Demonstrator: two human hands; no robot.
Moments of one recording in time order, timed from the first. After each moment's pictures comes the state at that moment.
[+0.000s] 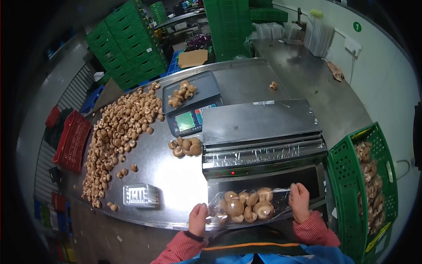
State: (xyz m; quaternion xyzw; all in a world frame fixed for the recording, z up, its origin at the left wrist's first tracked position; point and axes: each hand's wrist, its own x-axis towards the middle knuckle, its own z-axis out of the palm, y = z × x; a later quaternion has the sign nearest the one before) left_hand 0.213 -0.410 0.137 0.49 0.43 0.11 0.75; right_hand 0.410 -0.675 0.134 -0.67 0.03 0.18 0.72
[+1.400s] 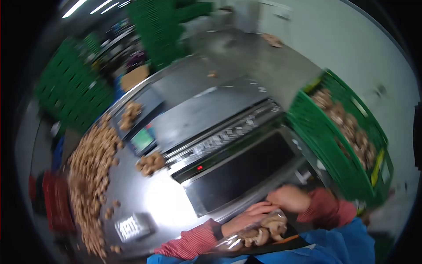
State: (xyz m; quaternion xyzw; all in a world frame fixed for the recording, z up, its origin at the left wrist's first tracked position) left_hand 0.260 -0.506 0.140 0.42 -0.18 -0.37 0.81; right_hand 0.333 -0.724 0.185 -0.83 -0.35 0.24 0.35
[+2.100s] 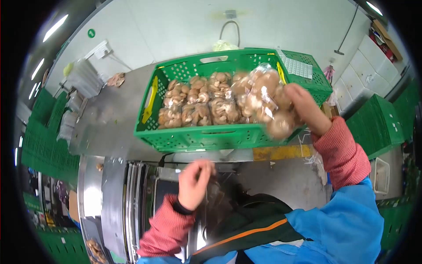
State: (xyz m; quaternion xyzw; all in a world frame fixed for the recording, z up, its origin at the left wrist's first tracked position) left_hand 0.435 -0.744 0.220 0.69 -0.41 -0.21 0.56; right_hand 0.278 -1.051 0.290 -0.74 0.30 -0.26 0.54
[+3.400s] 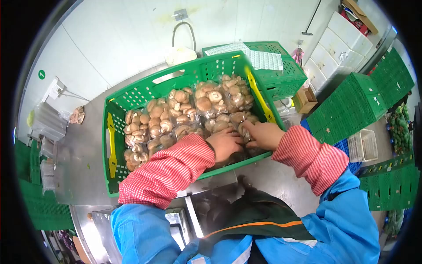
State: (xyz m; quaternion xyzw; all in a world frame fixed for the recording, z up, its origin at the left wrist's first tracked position) left_hand 0.500 -1.036 0.139 0.33 -0.93 -0.13 0.07; right_hand 0.304 -1.103 0.200 -0.94 0.30 0.13 0.10
